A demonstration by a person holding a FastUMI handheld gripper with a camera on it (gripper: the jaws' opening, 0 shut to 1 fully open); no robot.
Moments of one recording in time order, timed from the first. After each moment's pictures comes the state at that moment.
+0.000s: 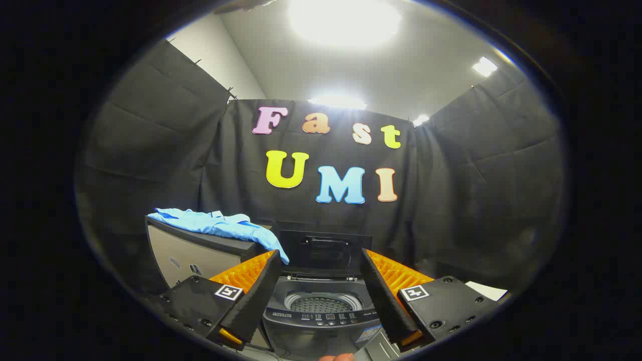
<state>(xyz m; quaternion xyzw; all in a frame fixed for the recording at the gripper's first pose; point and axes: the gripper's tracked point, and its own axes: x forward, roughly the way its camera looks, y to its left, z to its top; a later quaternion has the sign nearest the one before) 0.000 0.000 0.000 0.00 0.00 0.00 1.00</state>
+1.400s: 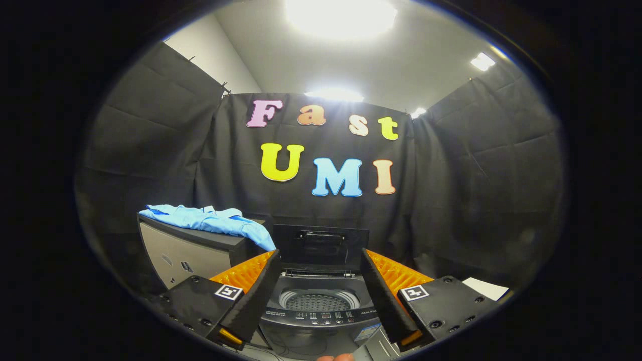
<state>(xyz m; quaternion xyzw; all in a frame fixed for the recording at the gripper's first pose) 0.020 -0.013 -0.014 0.01 0.02 0.00 1.00</state>
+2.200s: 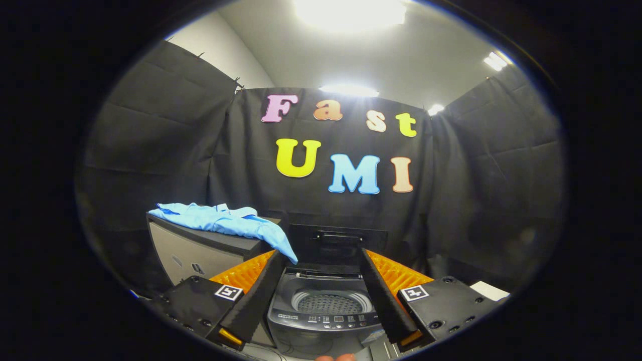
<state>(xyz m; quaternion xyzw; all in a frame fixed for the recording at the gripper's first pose) 0.051 0.024 -0.002 0.00 0.06 0.05 1.00</state>
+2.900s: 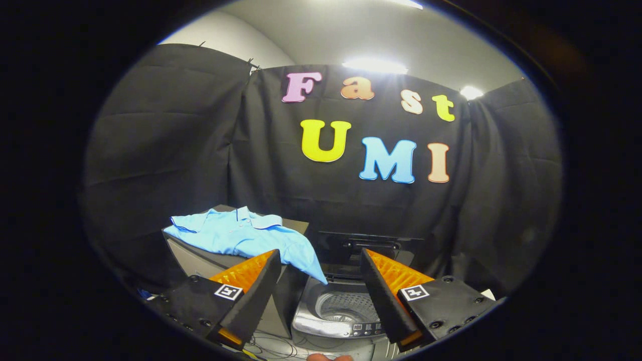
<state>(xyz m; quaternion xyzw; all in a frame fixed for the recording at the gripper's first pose) 0.131 0.083 0.071 0.00 0.15 0.14 0.98</state>
